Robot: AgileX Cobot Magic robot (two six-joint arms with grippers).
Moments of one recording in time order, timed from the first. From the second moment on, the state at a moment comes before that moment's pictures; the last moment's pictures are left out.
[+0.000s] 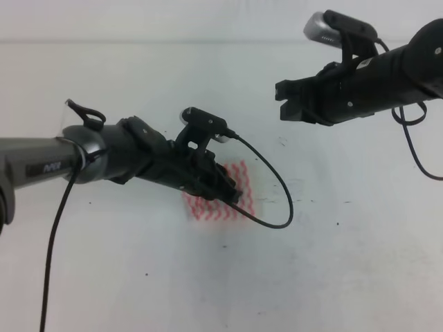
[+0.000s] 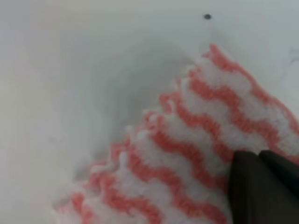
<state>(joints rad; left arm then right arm) -0.48 2.06 -1.31 -0.99 0.47 1.13 0.36 1.76 -1.41 0.63 0.61 -0.15</state>
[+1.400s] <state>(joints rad) -0.48 1.63 -1.14 -1.20 0.32 1.25 0.36 1.51 -1.30 0.58 0.58 -0.16</state>
